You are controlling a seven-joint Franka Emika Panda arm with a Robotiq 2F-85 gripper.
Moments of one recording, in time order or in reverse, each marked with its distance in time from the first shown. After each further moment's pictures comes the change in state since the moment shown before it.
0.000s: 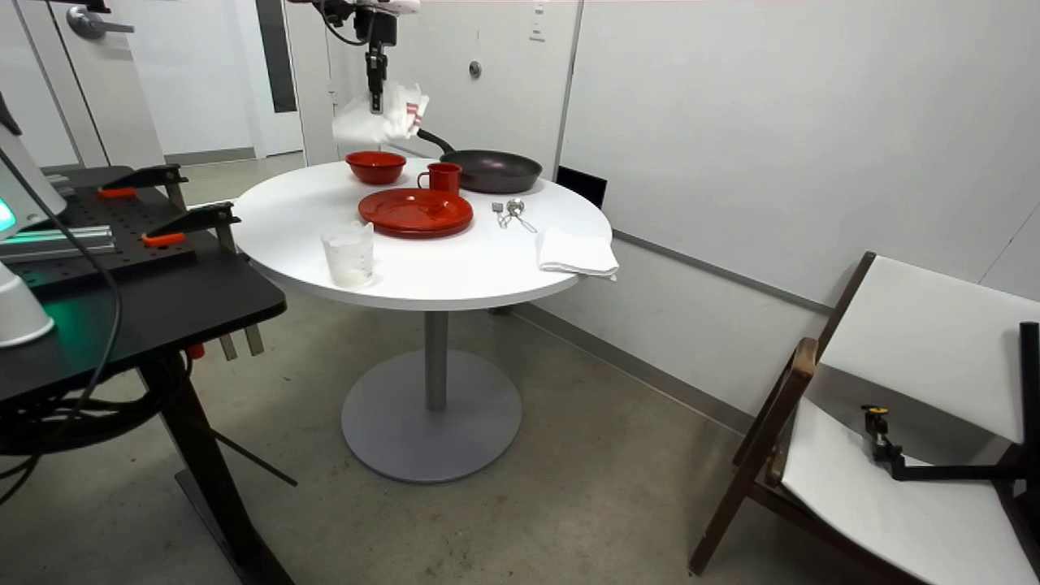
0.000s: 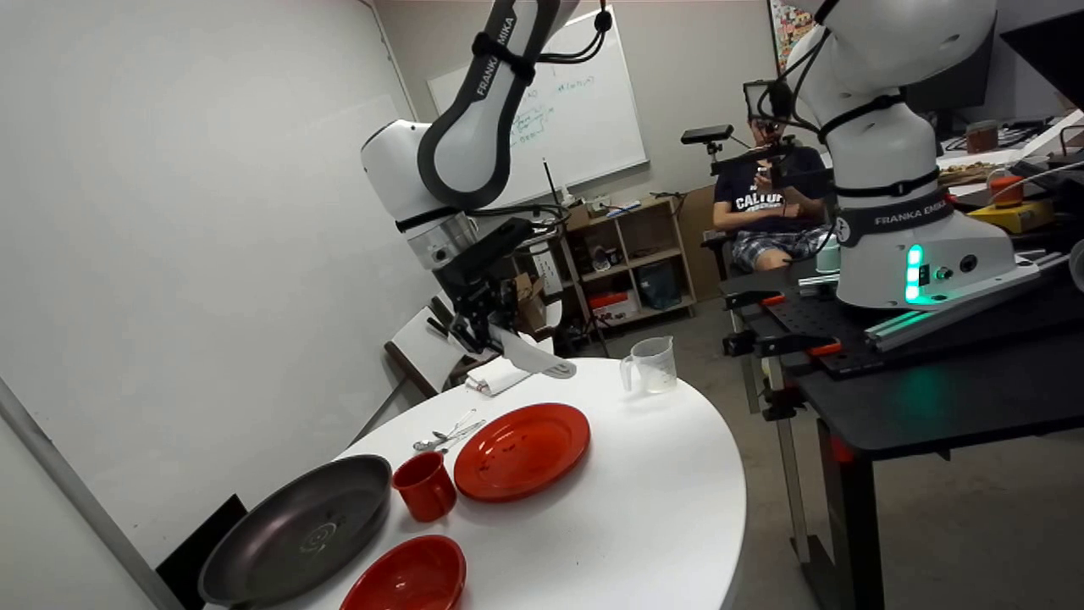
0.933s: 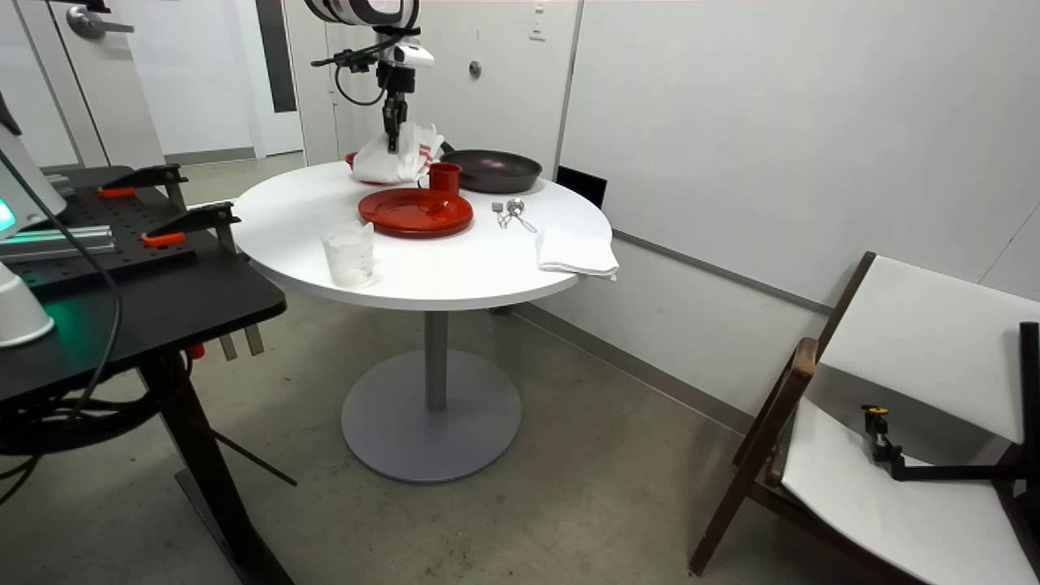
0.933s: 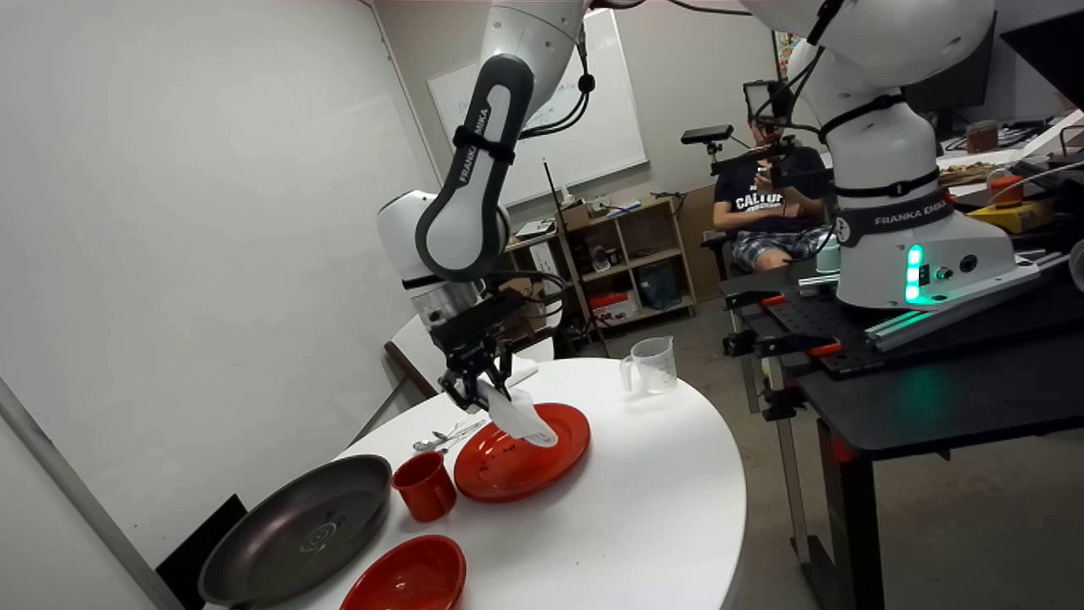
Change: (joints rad) arm -0.026 0.240 0.008 0.133 0.161 0.182 0.049
